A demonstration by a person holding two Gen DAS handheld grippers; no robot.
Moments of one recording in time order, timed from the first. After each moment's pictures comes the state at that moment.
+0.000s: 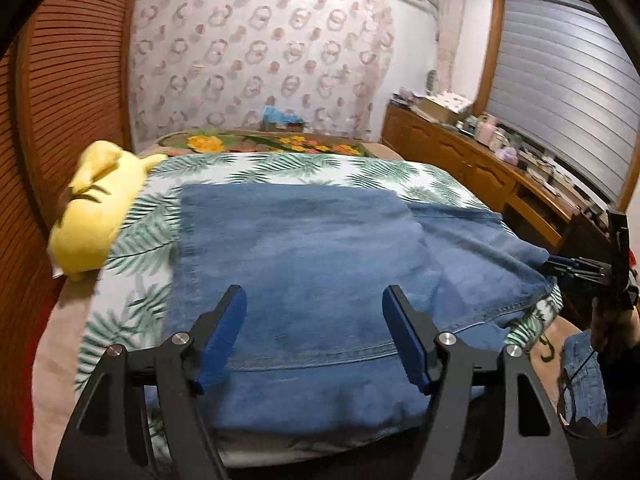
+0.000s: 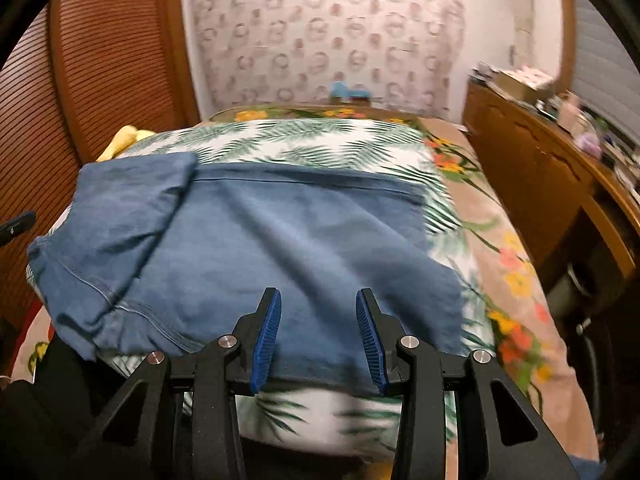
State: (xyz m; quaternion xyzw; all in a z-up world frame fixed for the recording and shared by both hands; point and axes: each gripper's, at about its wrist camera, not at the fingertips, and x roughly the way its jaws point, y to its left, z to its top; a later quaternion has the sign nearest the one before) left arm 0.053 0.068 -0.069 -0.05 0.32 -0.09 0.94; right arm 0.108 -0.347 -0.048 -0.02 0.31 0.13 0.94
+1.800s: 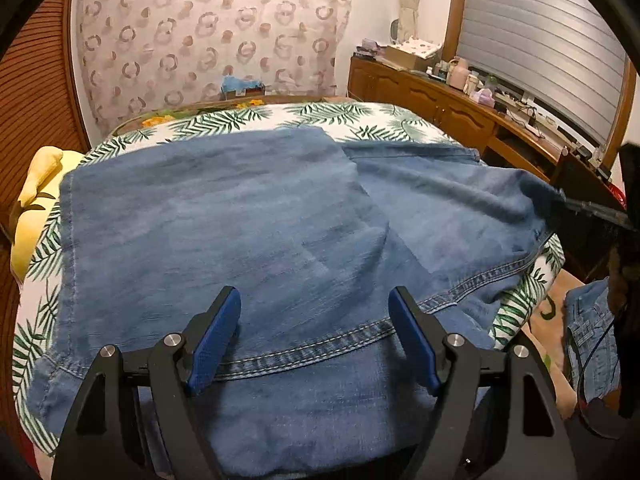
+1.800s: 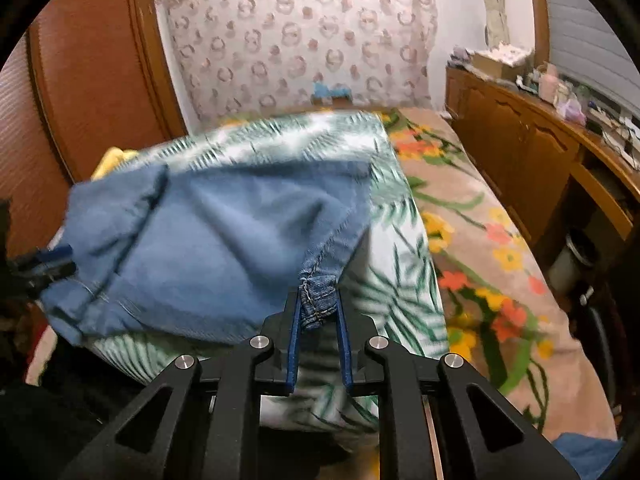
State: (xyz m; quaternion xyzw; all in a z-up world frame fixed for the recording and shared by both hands) left arm 0.080 -0.013 -0.100 0.00 0.37 -0.13 0.92; right arm 0.107 -0.374 -0.048 0.01 0.29 0.14 0.95
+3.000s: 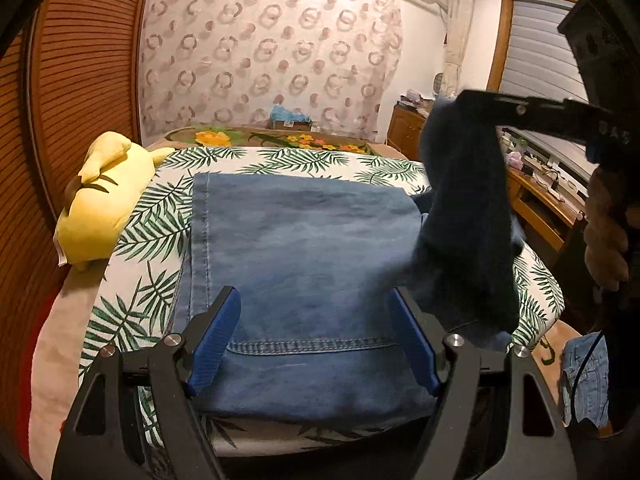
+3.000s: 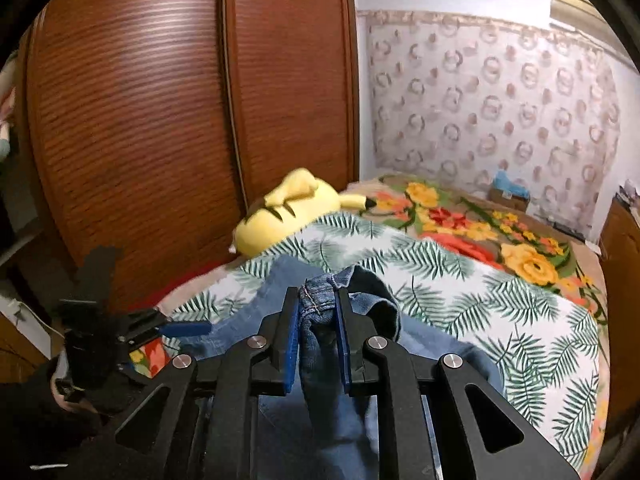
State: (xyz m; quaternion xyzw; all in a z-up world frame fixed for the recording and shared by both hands) left arm 0.040 0.085 -0.076 -0.07 0.32 -0.07 0.94; right arm 0.142 -0.161 0.055 -0.12 0.21 0.40 0.89
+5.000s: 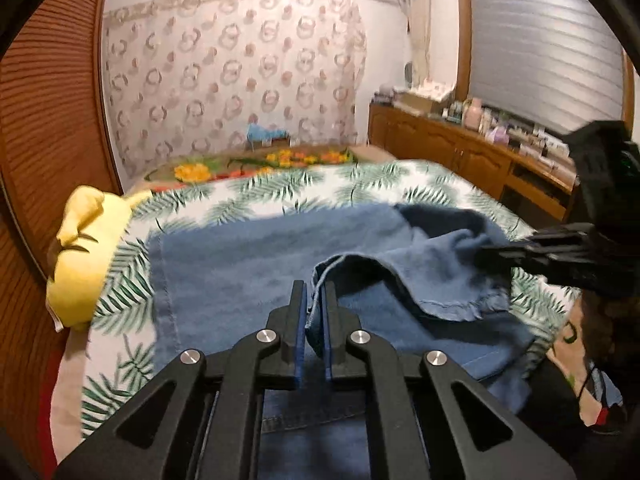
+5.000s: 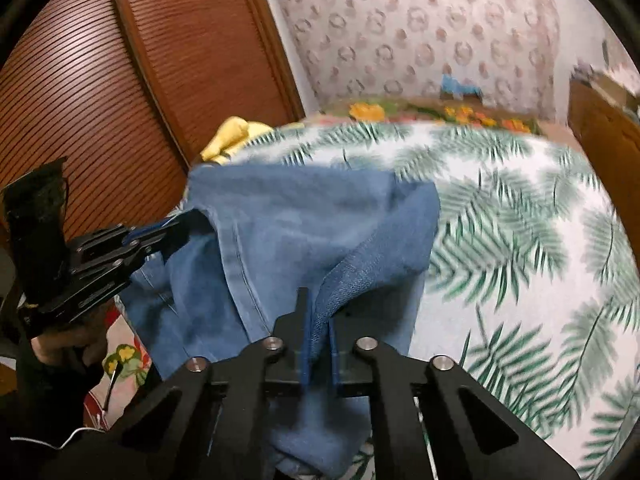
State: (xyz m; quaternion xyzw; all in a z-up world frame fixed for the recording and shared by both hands) left arm 0.069 0.062 -0.058 0.01 0.28 -0.10 0.95; right arm 0.147 -0.164 0.013 -0.02 0.30 0.33 0.90
